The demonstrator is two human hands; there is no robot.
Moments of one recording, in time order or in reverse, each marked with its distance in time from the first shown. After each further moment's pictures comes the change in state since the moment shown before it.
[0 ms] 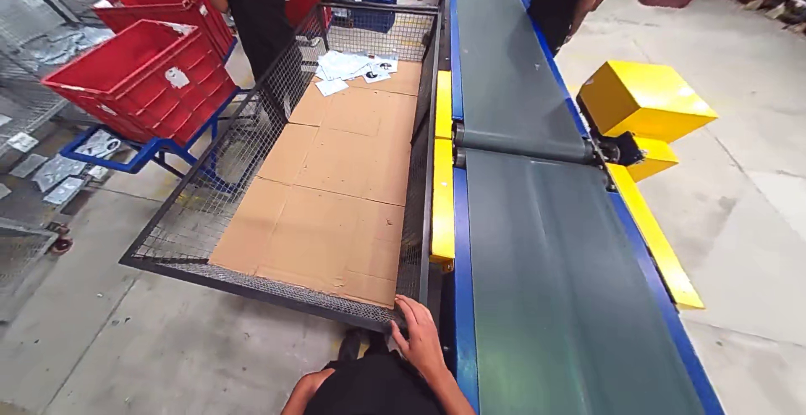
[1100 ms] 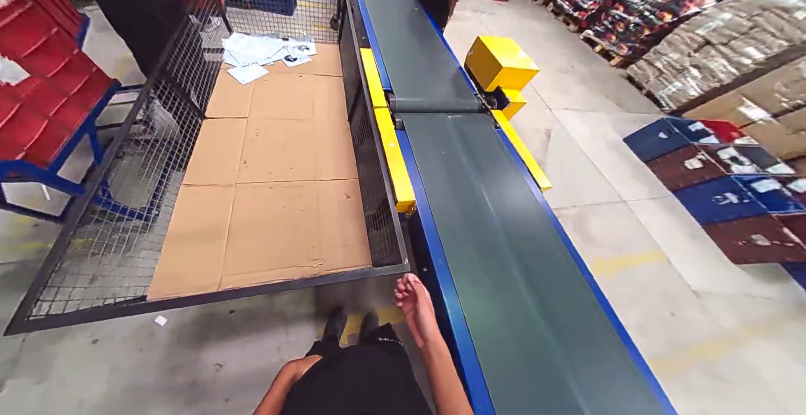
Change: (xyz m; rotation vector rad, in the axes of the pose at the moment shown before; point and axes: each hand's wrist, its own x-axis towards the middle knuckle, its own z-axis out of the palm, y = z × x) left_hand -0.055 -0.053 -0.067 0.379 -0.305 0.114; right_hand -0.035 -0.161 -0.038 1.349 0.517 1.013
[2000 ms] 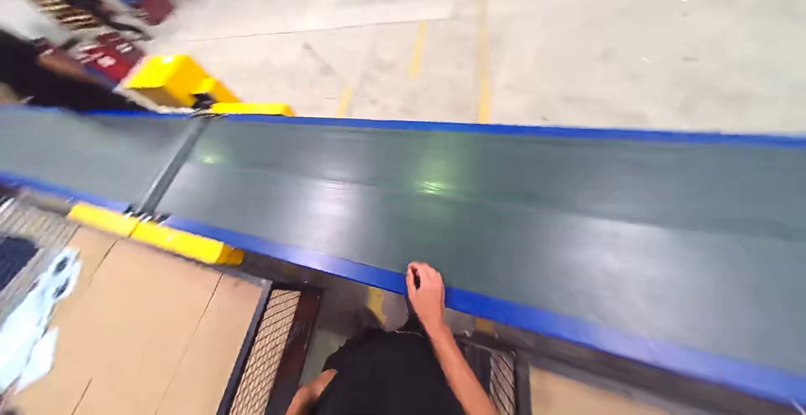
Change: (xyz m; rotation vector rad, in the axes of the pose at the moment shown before) left_hand 0.066 0.119 0.192 1.093 -0.367 -0.217; right_hand -0.233 0.157 -0.304 -0.796 1.348 -0.383
